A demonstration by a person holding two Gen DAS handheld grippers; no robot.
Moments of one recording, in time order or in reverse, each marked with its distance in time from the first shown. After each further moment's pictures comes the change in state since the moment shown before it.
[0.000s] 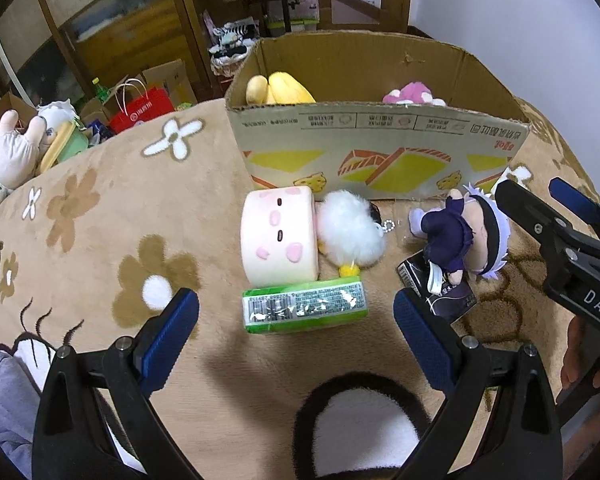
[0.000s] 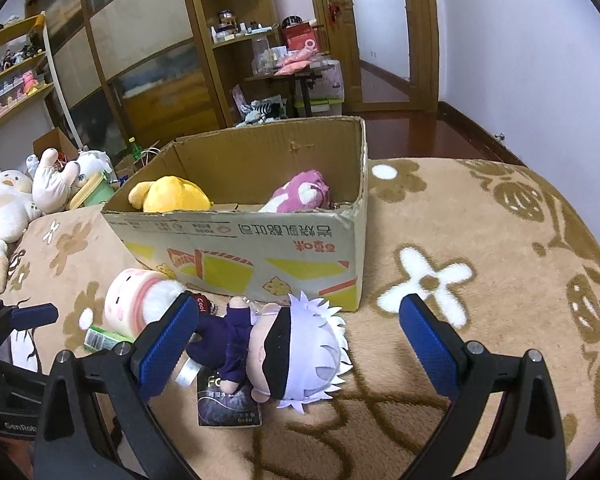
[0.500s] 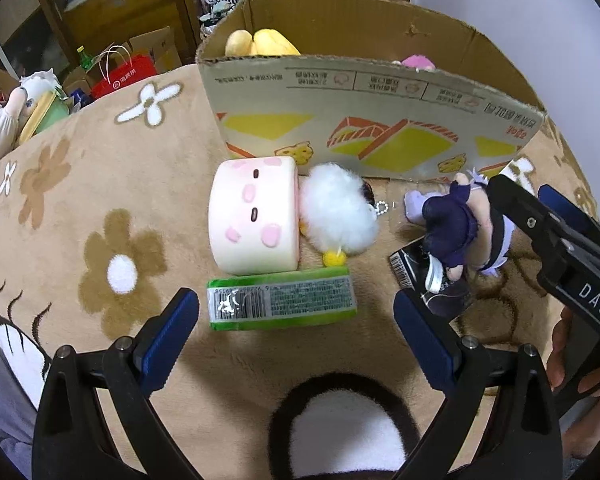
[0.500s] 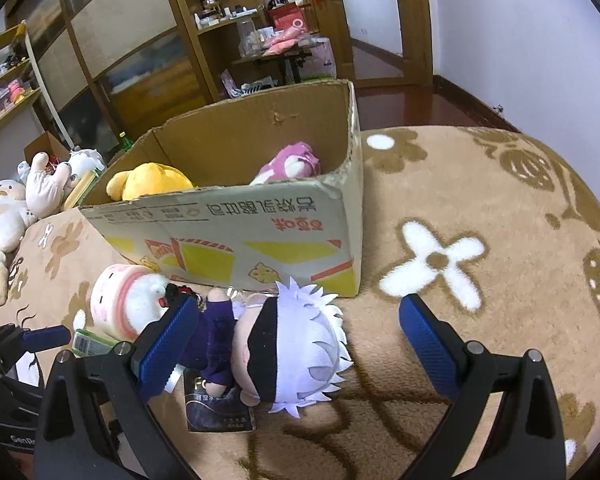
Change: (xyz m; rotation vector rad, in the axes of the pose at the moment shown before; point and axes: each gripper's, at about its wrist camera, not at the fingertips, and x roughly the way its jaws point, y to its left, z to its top) left arm 0.031 -0.003 0.003 -0.036 0.100 -0.060; right arm 0.026 -0.012 -0.005 0.064 0.072 0.009
